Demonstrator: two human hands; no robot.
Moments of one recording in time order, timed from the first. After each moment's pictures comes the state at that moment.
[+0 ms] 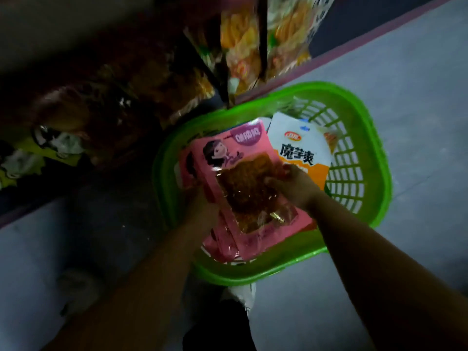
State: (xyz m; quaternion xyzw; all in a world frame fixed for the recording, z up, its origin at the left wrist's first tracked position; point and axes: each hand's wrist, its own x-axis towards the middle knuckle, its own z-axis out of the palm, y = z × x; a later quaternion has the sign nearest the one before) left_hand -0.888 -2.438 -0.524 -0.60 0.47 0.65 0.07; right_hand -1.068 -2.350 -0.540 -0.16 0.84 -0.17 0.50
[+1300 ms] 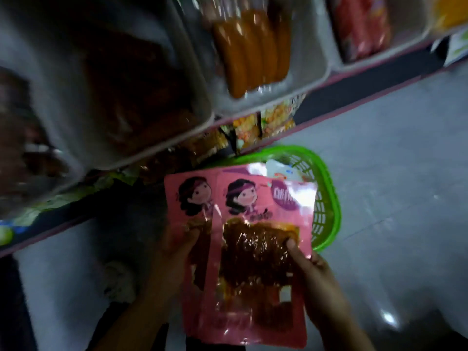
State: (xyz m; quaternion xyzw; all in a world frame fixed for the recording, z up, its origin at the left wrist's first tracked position) left_hand -0.833 -2.417 -0.296 -0.63 0.34 0.68 -0.16; right_hand -1.002 -2.273 -0.302 0.09 0.66 -0.51 0.54
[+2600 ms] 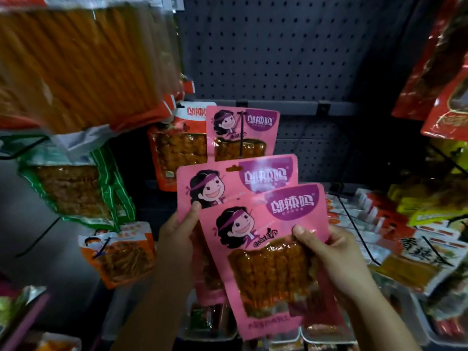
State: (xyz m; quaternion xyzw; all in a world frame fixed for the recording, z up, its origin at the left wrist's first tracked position) left_hand -0.530 -2.608 0.223 -0.42 0.39 0.57 -0.58; right_hand -0.754 -2.565 0.208 -0.47 0.54 -0.57 0.40
